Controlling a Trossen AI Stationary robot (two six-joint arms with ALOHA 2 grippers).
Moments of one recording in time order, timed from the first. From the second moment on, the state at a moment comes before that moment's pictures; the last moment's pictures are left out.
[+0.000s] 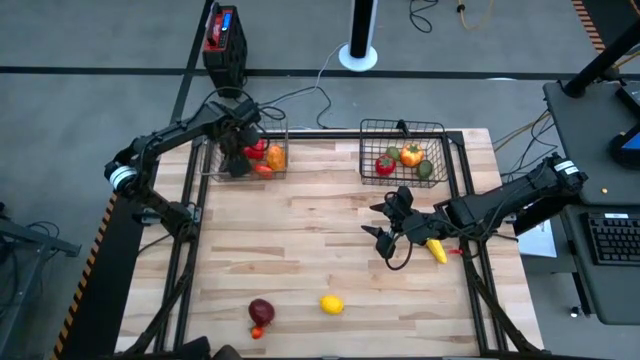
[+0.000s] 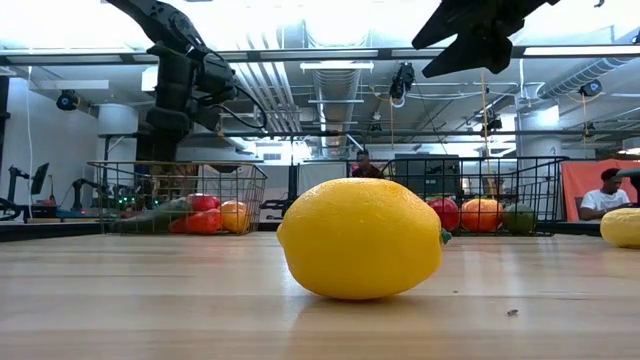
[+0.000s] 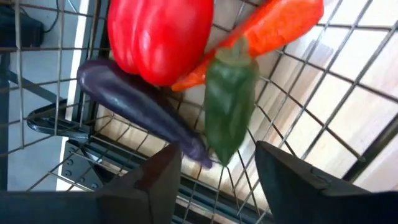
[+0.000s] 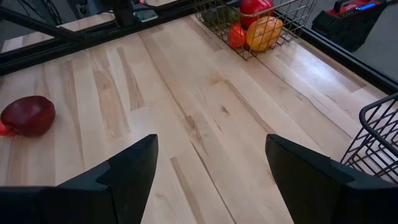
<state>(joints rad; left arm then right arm) 0.82 1.53 1.22 -1.18 -0.20 0.41 0.32 1.20 0.87 -0.31 0.57 0.52</state>
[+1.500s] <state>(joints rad) -0.28 1.37 1.22 -0.90 -0.50 -0.26 0.39 1.28 0.92 -0.31 0.49 0.51</state>
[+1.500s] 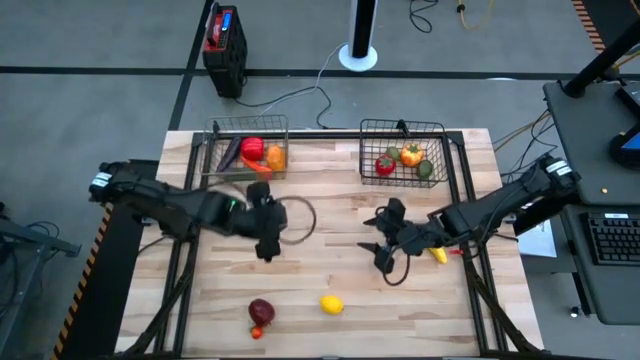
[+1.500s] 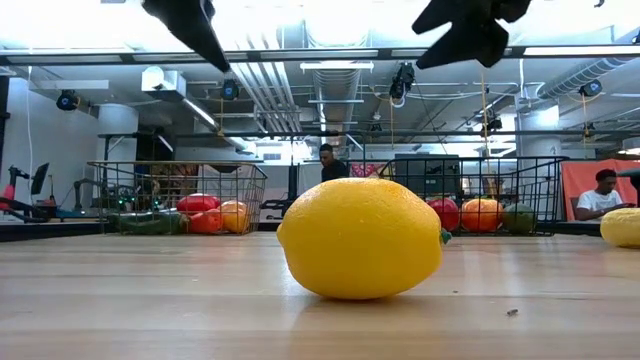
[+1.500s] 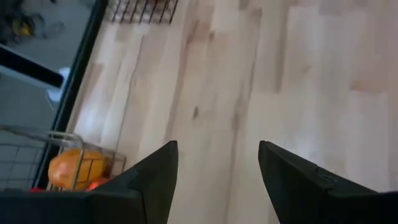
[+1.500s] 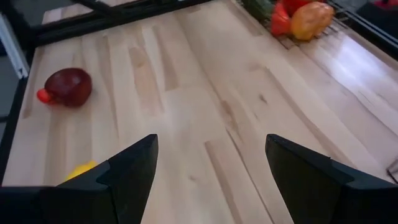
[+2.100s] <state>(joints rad) -0.59 1.37 1.21 -0.80 -0.67 -0.51 0.55 1.73 1.37 -0.60 0.46 0.43</state>
